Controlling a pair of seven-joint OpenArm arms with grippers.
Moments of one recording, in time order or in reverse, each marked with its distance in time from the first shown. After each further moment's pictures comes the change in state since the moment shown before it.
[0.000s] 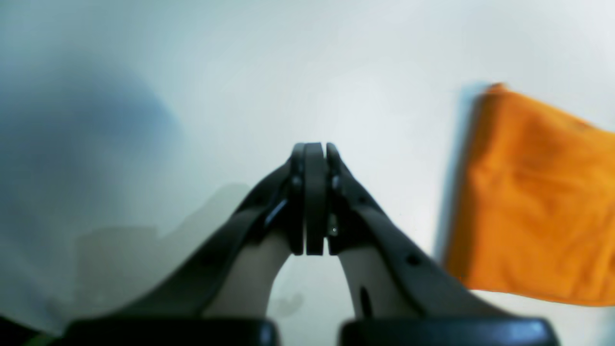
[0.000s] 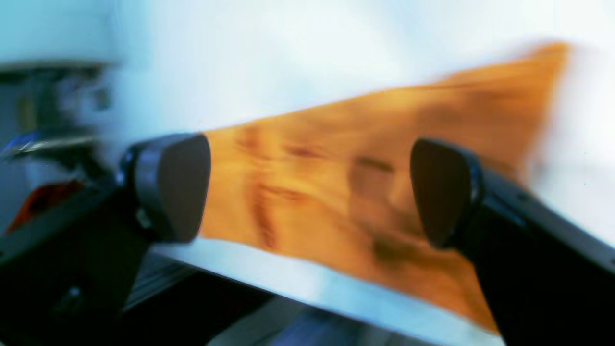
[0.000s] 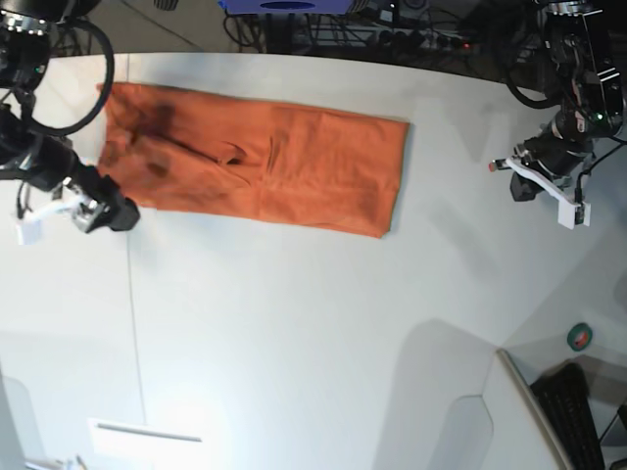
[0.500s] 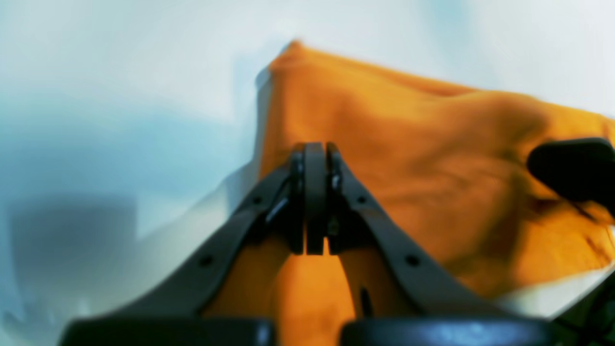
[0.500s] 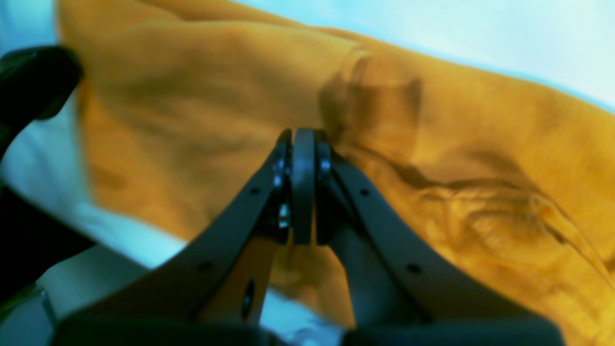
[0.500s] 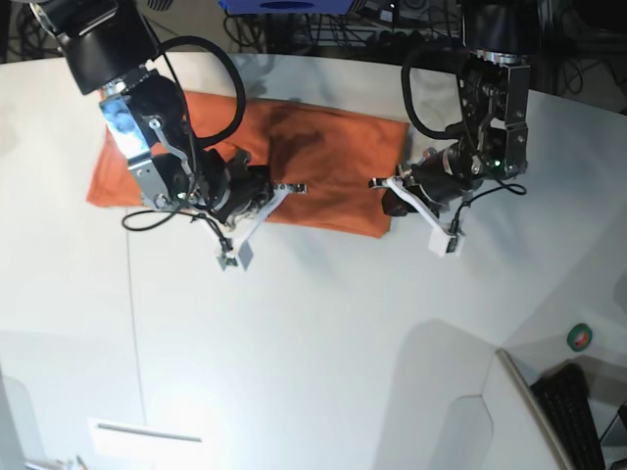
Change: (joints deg) left arm -11.6 8.5 19.0 -12.4 -0.5 -0.2 0.3; right arm 14.9 -3.5 -51.1 -11.6 -19.2 -15.0 14.8
